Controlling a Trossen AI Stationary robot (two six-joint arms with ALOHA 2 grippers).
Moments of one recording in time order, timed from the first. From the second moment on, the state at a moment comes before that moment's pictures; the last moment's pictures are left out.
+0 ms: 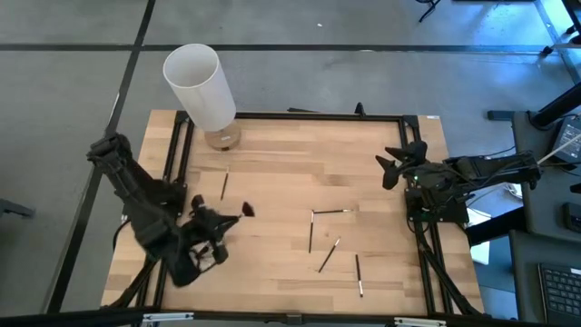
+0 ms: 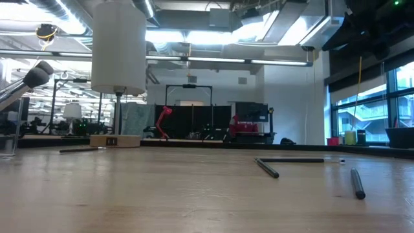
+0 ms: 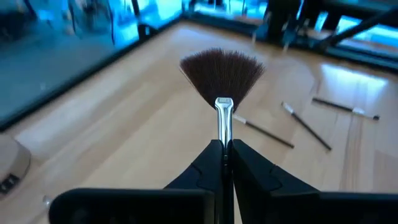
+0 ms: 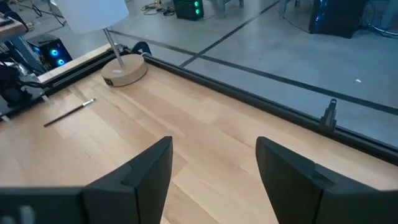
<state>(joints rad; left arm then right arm) -0.91 1.39 1.18 -1.08 -1.11 -1.32 0.23 0.51 0.62 -0.70 0.89 0.67</state>
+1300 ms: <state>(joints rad) -1.22 1.72 1.18 -1.45 -1.03 -1.94 0.23 0.52 0.62 -0.68 0.89 0.65</state>
